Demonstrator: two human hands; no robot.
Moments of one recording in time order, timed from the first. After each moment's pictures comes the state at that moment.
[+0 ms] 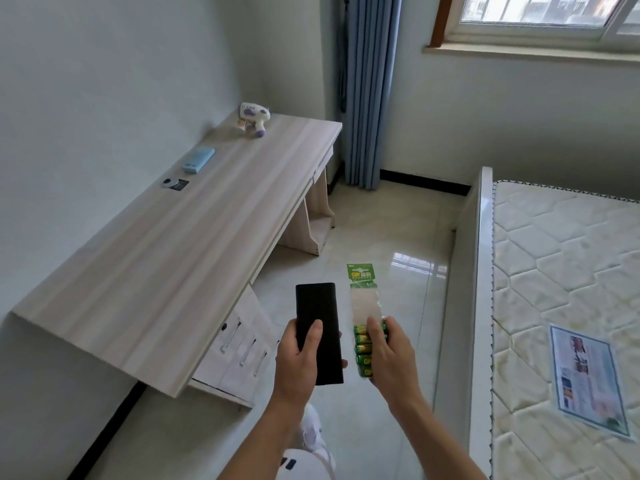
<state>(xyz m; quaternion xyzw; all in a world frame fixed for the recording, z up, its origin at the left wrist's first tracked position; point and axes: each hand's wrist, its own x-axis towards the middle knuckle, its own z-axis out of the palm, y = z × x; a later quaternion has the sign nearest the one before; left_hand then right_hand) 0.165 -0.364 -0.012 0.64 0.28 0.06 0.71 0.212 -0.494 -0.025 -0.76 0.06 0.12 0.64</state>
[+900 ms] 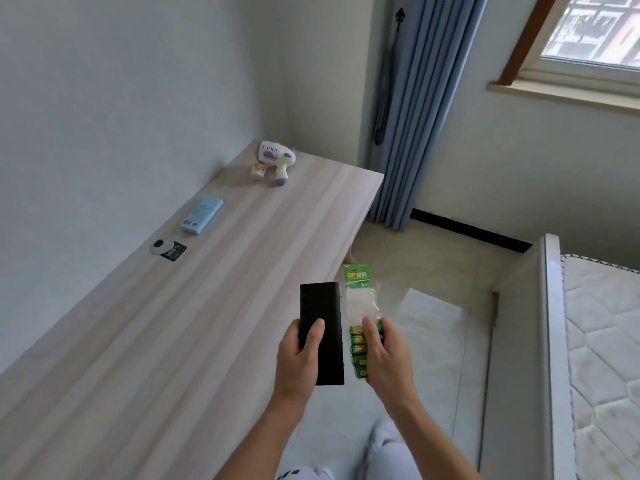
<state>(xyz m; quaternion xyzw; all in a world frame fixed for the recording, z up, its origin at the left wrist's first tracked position) 0.500 -0.160 -0.020 0.64 0.31 0.09 0.70 0.553 -0.281 -0.018 -0.77 0.05 0.15 0.62</state>
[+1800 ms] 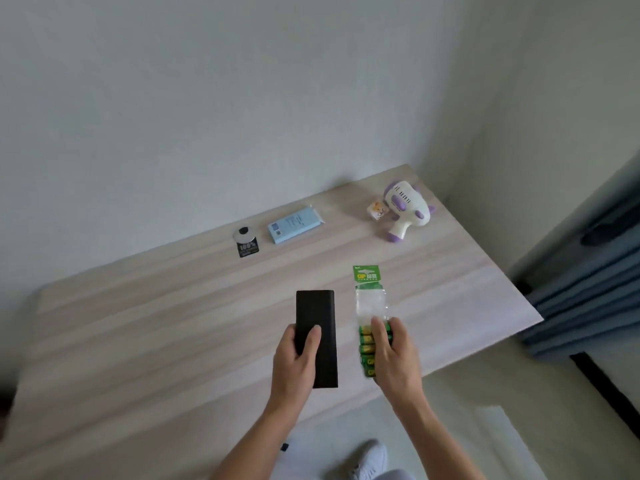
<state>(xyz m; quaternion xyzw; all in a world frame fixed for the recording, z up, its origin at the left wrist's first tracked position) 0.747 -0.064 -0.045 0.52 0.58 0.29 0.55 0.888 -0.123 -0.036 -0.76 -0.25 0.35 0.49</state>
